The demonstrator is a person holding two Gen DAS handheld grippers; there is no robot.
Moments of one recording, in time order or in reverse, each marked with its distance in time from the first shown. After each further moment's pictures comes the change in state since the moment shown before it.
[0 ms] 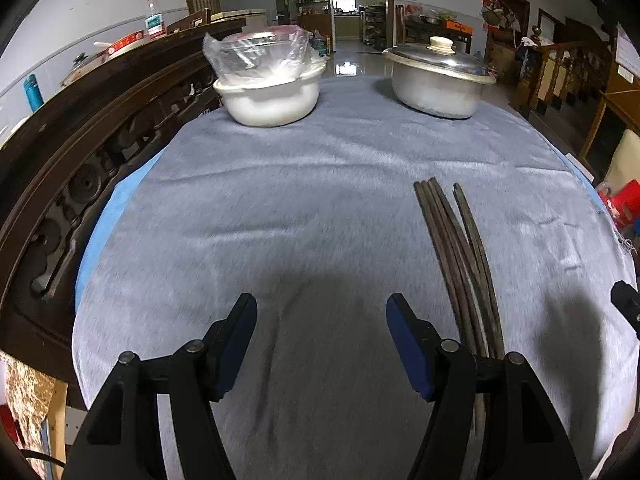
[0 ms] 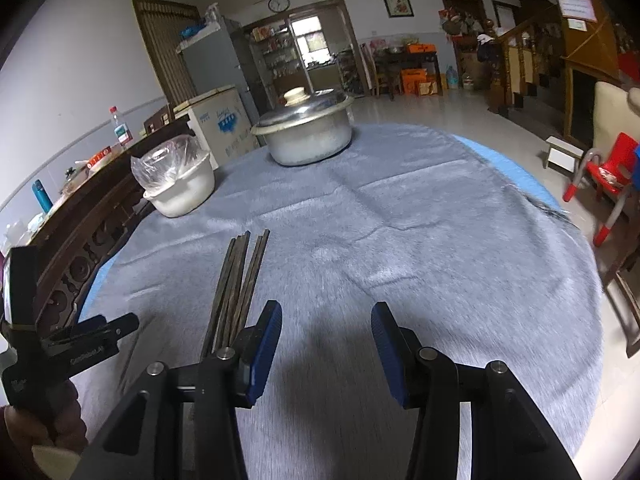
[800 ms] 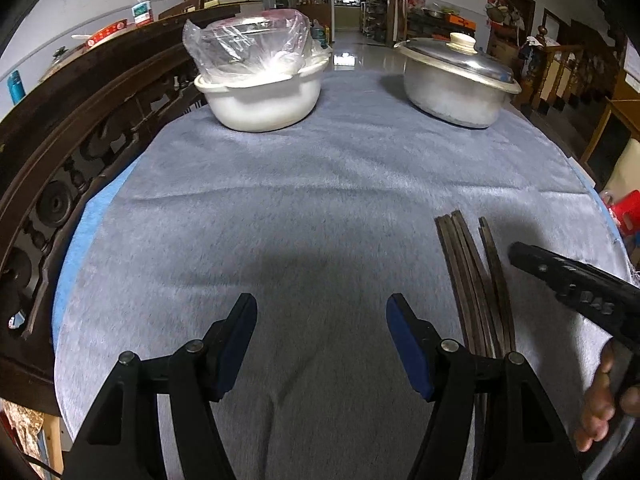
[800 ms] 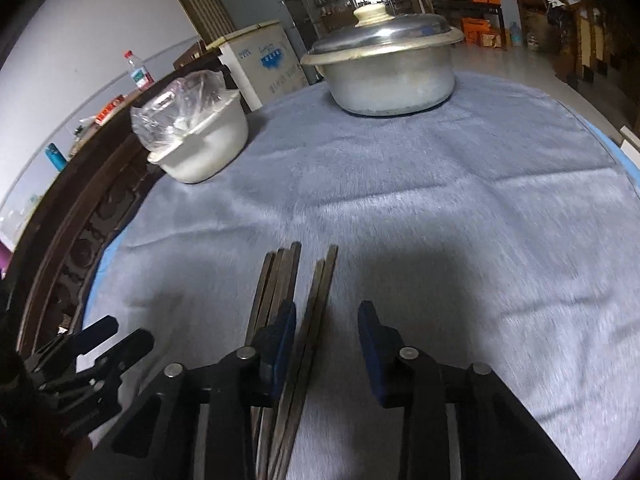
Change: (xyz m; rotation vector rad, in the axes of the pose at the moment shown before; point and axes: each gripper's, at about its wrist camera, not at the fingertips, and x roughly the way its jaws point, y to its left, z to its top) left arm 0.050 0.010 0.049 -0.020 0.046 -0.035; right arm 0.161 0.063 0.066 -0.086 0.248 0.151
